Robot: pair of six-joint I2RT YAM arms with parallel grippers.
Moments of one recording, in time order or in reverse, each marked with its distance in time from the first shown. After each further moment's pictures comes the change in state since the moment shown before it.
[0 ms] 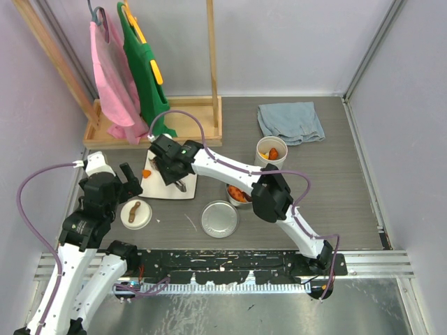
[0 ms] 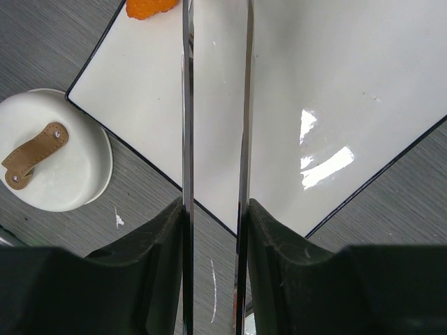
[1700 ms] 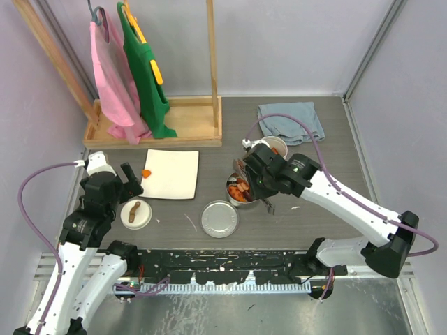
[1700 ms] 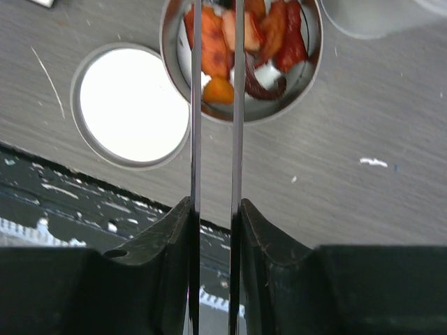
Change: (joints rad) left arm 0.000 0.008 -0.001 0.000 0.009 0.000; right arm -0.166 -1.050 -0.904 -0.222 0.092 0.075
